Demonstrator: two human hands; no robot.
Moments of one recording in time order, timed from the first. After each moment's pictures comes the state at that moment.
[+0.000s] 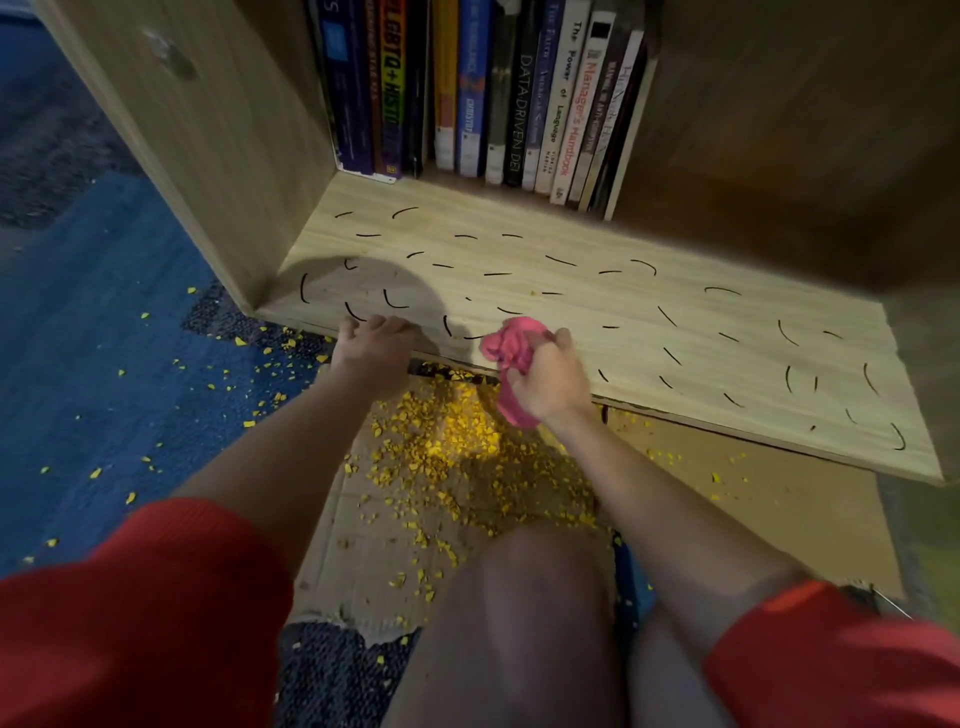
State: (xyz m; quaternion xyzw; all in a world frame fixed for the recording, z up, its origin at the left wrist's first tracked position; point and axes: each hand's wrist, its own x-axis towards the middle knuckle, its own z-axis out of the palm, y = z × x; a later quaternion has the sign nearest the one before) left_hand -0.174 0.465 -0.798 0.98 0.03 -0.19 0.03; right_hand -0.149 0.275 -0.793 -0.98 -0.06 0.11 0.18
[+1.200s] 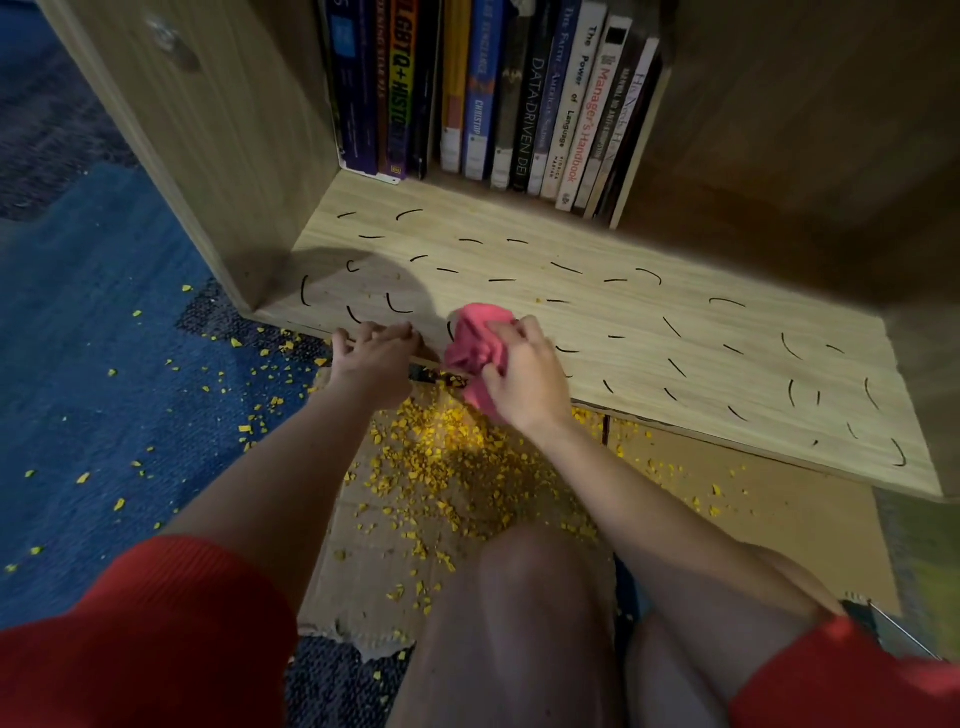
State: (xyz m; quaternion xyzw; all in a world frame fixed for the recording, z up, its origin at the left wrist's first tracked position) left_hand -0.176 0.462 -0.798 0.97 0.08 -0.21 0.08; right_hand -0.157 0.300 -0.786 -0.96 -0.14 0.08 0.20
